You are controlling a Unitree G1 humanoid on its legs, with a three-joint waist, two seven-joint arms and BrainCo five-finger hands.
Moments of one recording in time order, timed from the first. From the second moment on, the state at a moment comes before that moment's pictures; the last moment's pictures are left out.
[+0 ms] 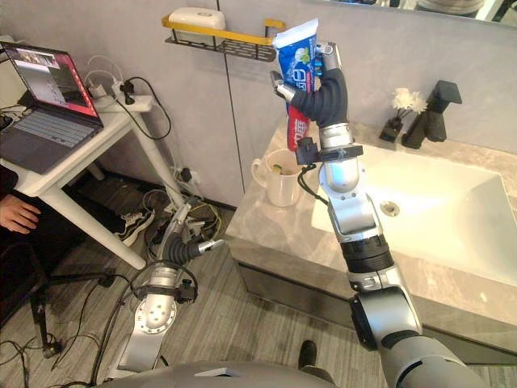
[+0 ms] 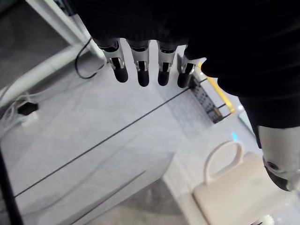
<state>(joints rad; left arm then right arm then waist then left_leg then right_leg) 0.24 0.07 -0.08 -0.06 0.53 -0.24 0.19 -0.69 -0.26 0.12 0.04 -0.07 -0.25 -0.18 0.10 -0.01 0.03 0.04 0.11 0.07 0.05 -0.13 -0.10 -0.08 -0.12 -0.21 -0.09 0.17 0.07</state>
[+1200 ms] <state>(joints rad) 0.24 0.04 -0.12 0.46 0.52 -0.18 0.14 -0.55 -0.22 0.16 0.04 -0.06 -0.23 -0.18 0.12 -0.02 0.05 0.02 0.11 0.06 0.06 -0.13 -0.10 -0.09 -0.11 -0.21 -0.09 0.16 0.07</state>
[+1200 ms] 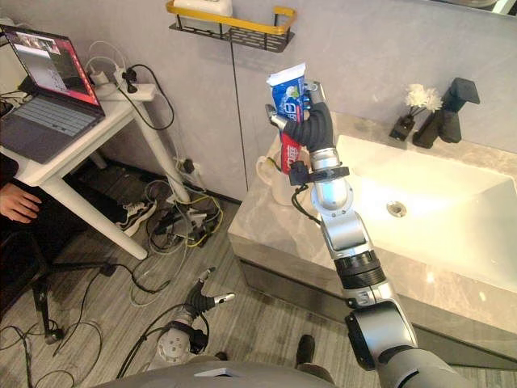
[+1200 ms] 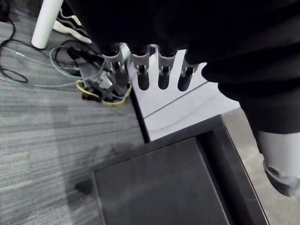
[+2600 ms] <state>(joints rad) 0.24 0.05 -0.11 0.51 0.53 -0.17 0.16 -0.41 -0.18 0.15 0.04 -0.07 -0.21 -0.18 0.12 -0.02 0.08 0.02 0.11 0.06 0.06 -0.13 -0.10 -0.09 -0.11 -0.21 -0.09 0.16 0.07</state>
